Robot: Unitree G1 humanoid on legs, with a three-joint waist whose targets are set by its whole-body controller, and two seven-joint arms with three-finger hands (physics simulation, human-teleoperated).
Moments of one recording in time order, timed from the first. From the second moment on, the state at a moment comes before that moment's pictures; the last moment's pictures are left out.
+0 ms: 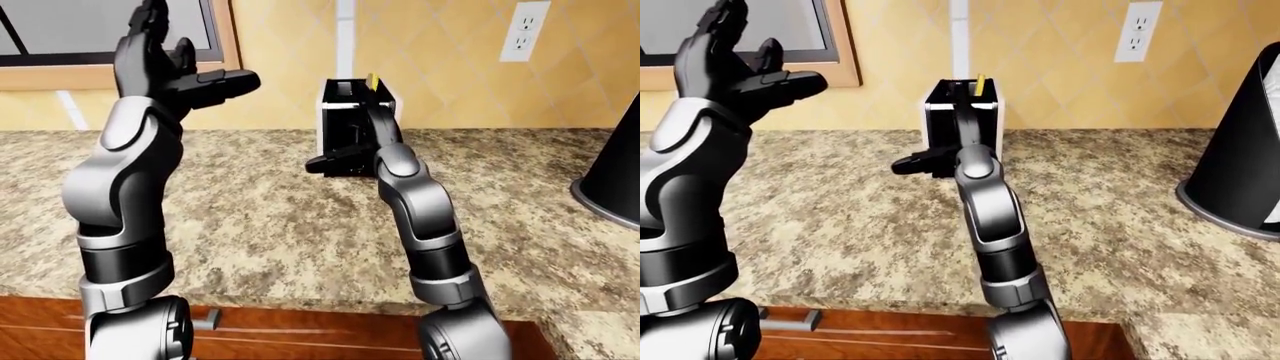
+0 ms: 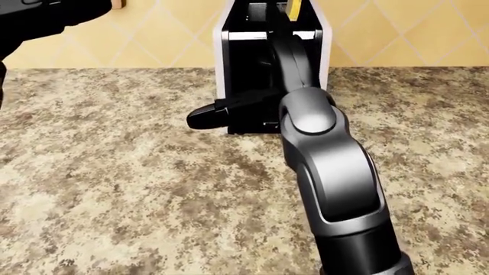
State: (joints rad) left arm -0.88 0.38 0.22 -0.07 -0.51 0.69 0.24; right arm -0.85 0.04 0.02 0.13 -0.09 0.76 -0.08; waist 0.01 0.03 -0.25
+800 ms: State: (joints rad) left arm -0.88 0.39 0.23 -0.07 -0.51 0.69 0.24; right arm -0.98 0.01 -0.01 0.46 -0.02 0.56 -0.12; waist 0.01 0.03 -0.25
